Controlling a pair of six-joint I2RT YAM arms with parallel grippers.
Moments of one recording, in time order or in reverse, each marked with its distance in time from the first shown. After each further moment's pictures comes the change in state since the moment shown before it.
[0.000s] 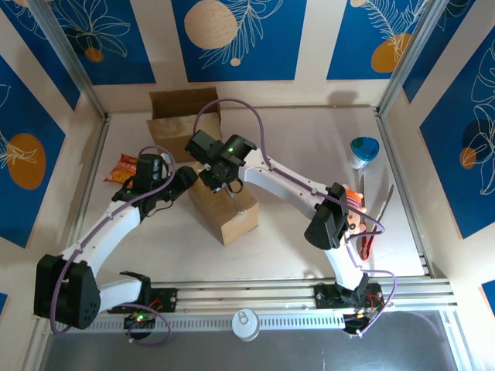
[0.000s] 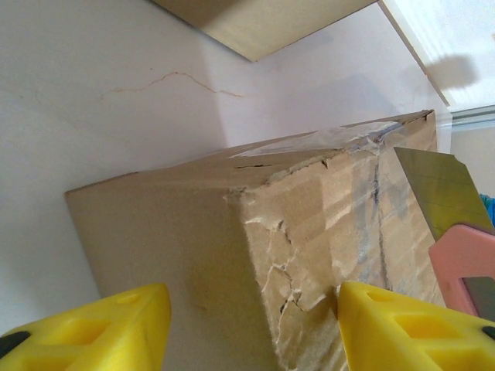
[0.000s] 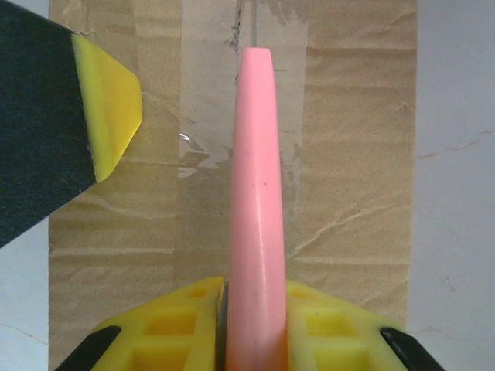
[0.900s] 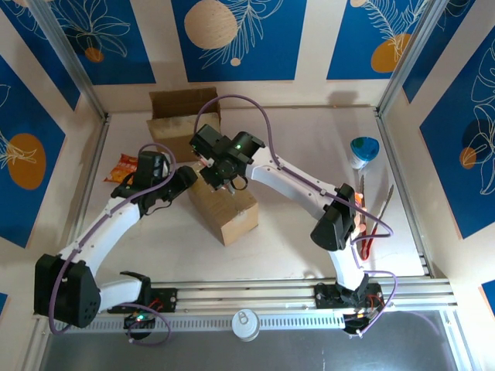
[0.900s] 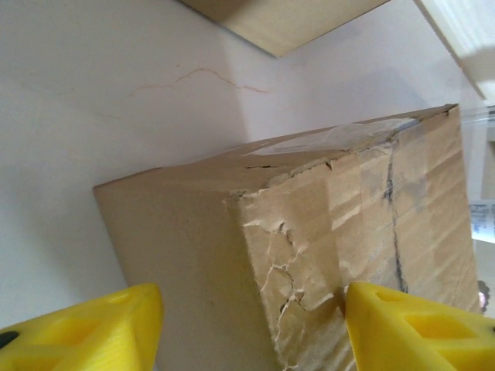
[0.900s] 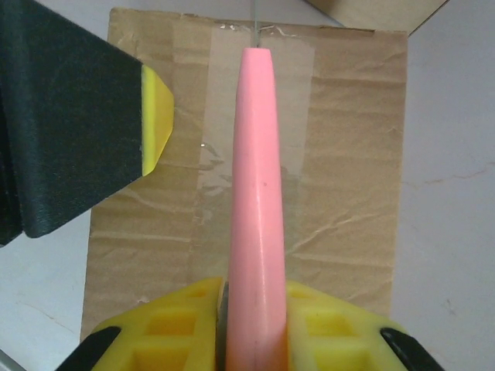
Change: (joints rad) left arm -0.010 0.011 0.061 -0.109 -0.044 0.031; right arm -0.013 -0.052 -0.020 0.035 -0.059 -0.075
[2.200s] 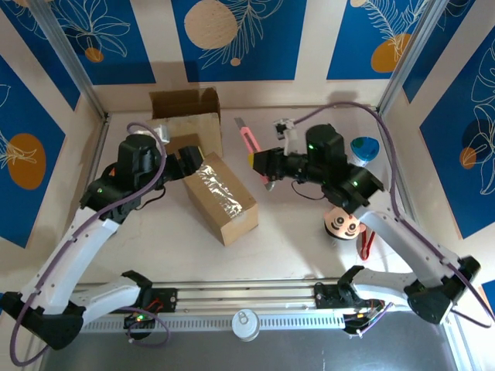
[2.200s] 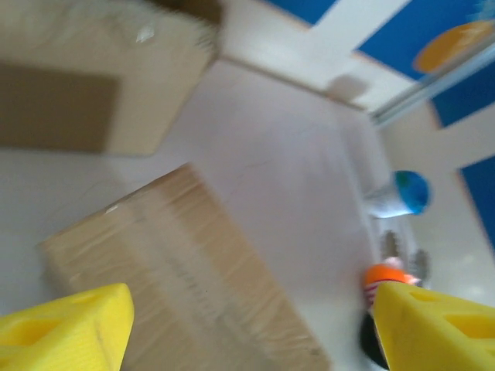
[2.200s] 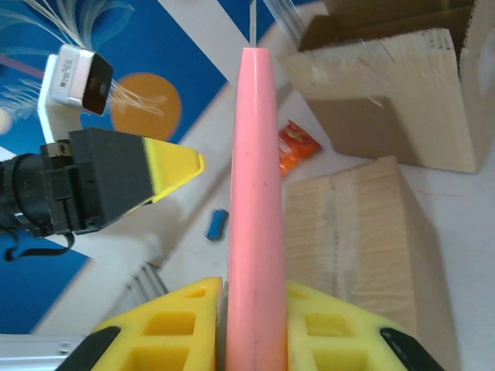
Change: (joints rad) left arm -0.201 -0.155 0.372 -0.315 -0.216 0.159; right arm -0.266 -0.835 -0.814 0.701 -0.482 0.275
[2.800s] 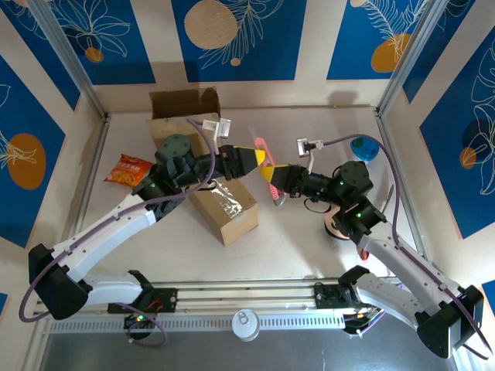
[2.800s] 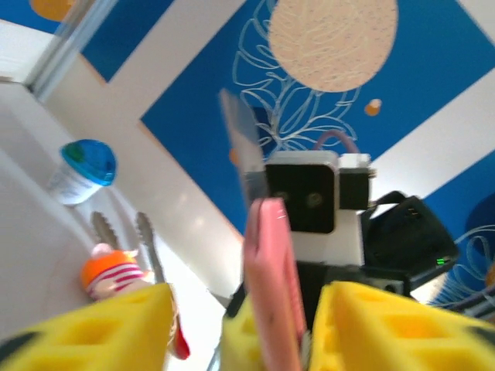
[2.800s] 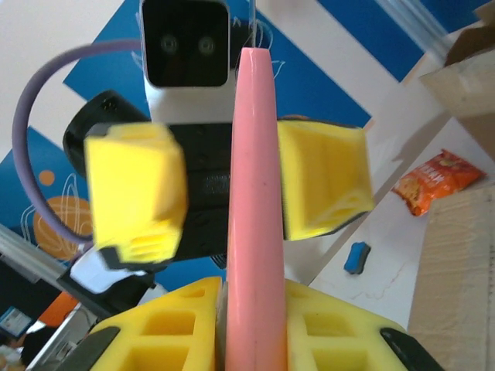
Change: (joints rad) left arm -0.279 0.179 -0.072 0.807 0.464 -0.100; right arm -0.152 -0.305 -0.565 0.788 -0.361 0.462
